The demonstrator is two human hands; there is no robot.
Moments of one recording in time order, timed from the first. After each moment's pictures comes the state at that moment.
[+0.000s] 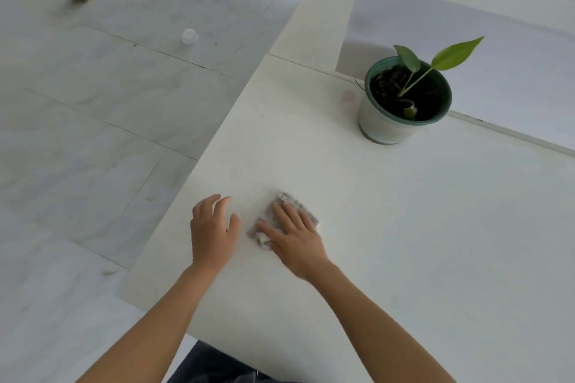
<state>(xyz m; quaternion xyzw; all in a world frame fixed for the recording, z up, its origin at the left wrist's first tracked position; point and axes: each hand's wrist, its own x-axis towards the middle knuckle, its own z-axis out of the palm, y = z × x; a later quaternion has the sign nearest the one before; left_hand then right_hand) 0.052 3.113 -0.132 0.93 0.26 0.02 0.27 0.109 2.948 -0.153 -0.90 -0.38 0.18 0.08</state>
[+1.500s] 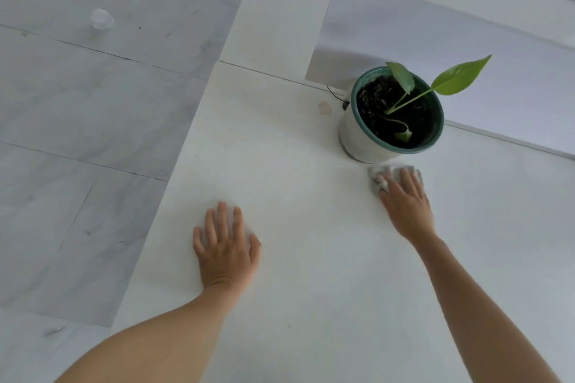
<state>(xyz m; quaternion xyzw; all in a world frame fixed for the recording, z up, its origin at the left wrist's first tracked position) 0.141 3.107 -0.189 0.98 0.16 0.05 0.09 0.268 2.808 -0.156 -0.99 -0.01 0.13 0.08</state>
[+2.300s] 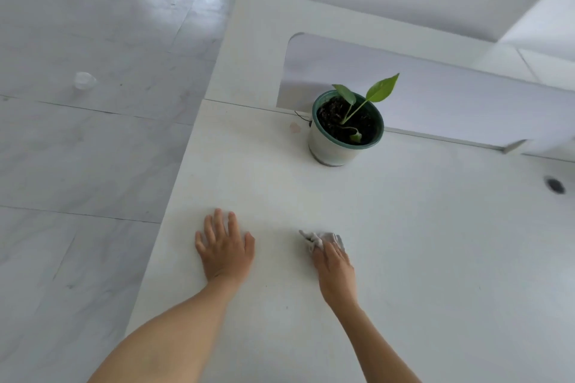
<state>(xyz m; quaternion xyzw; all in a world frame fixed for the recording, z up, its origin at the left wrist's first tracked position) 0.139 3.109 -0.159 0.97 0.15 -0.10 0.18 0.107 2.925 -0.121 -0.93 0.12 0.11 0.33</state>
